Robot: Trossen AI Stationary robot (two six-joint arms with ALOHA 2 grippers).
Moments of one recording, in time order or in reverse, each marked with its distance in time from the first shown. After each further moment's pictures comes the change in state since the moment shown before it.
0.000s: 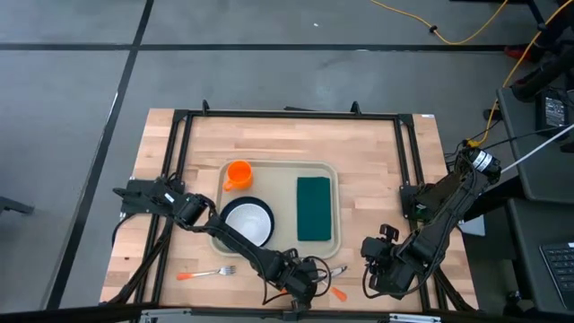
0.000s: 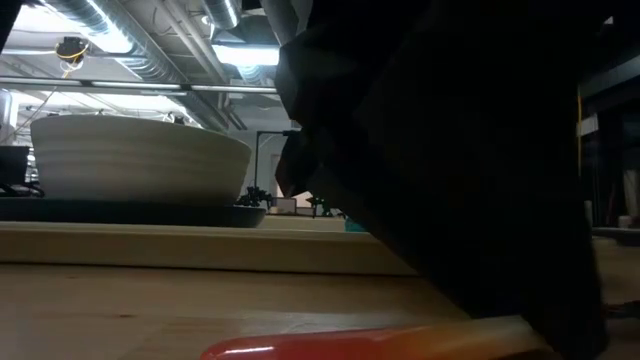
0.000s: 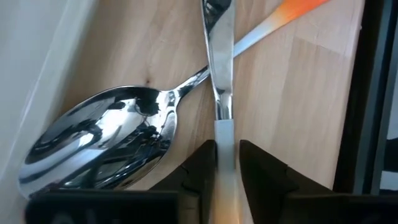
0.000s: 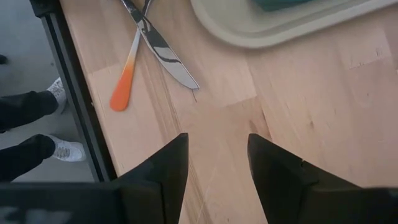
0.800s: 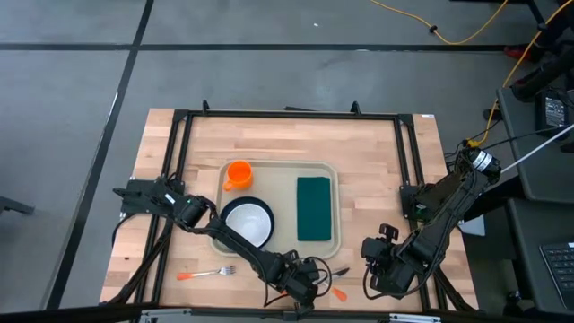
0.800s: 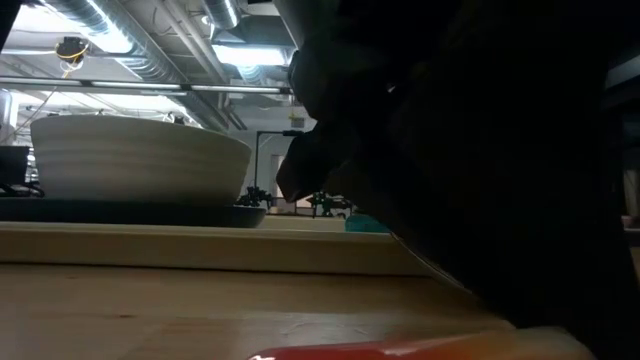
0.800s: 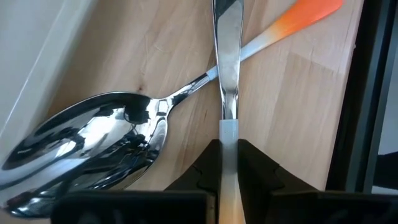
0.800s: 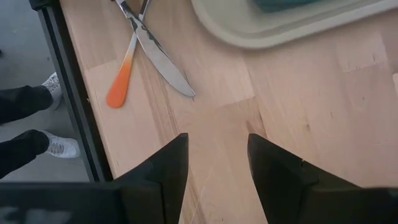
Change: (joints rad) left arm -0.012 0.013 0.032 0.014 -0.028 -0.057; right arm 0.000 0.000 0.000 -0.007 0.001 -0.029
